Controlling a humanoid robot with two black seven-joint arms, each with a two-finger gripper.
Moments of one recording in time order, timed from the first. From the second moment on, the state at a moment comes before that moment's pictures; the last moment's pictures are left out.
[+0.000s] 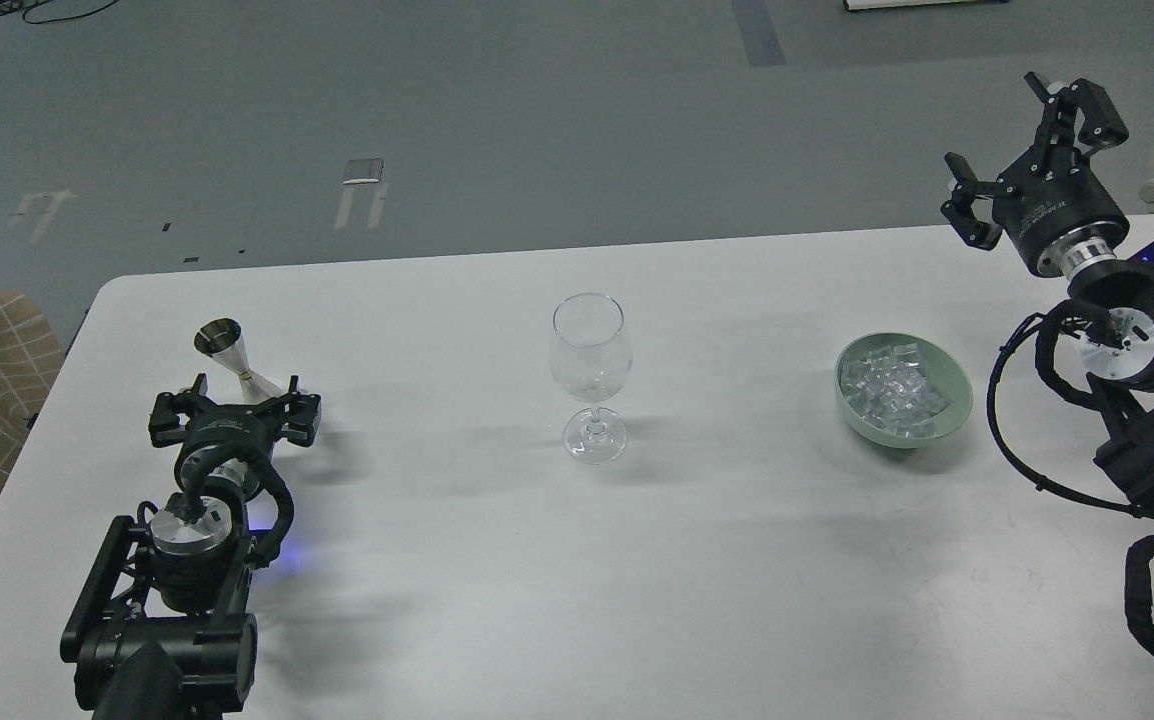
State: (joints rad) left arm -0.23 -0.04 -1.69 -1.02 0.05 0.13 -0.08; right arm 0.72 -0.24 1.31 0.52 -0.55 0.39 0.20
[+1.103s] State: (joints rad) left arm -0.42 -0.04 -1.69 -0.78 0.05 0.06 -0.08; right arm 0.72 -0.24 1.31 0.52 -0.55 0.39 0.20
